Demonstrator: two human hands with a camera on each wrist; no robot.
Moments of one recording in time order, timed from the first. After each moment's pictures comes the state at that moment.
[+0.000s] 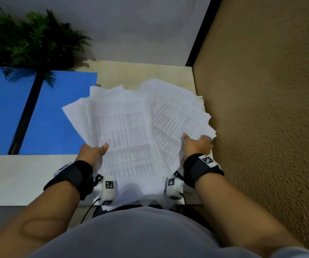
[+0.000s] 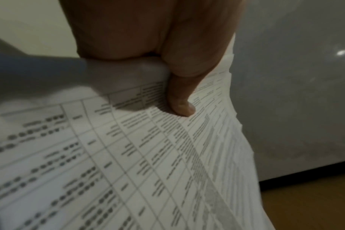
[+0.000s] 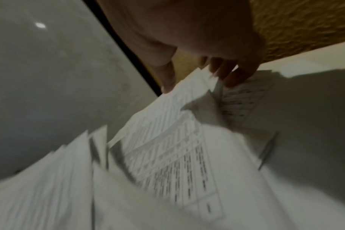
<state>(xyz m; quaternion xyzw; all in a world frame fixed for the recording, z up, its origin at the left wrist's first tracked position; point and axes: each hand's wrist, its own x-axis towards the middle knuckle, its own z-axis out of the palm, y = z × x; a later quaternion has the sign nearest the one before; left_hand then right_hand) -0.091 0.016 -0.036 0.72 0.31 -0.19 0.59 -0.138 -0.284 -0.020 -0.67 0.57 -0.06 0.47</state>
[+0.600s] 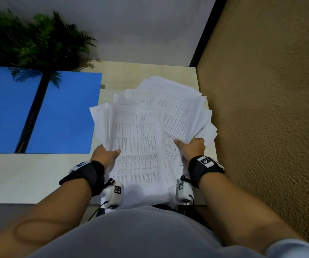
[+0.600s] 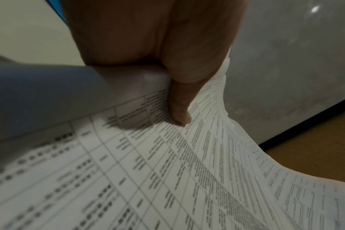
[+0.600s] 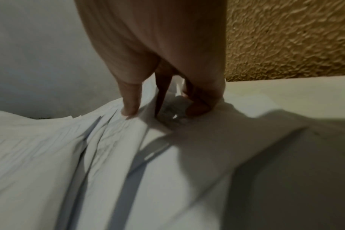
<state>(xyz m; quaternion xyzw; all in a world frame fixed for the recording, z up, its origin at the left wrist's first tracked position) -0.100 0.006 -0.056 0.72 0.26 -0.25 0.59 -0.140 -0.279 -0.036 -0.75 0.48 0.04 0.45</state>
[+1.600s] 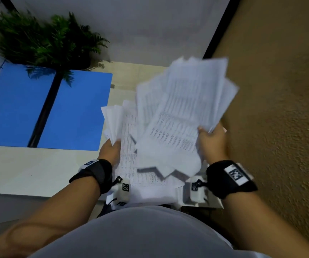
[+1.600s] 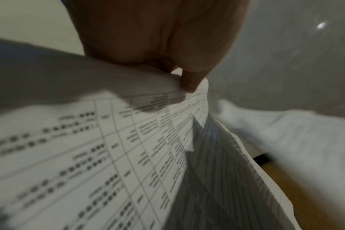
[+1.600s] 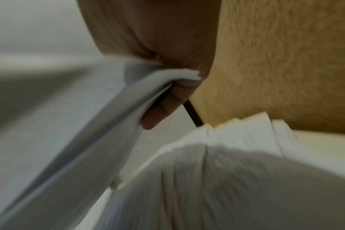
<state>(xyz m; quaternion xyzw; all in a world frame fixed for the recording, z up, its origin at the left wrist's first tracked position) -0.099 0.008 -0.049 0.71 0.25 -0.22 0.62 -0.151 -0.267 0.061 -0.73 0.34 -0.15 0.57</state>
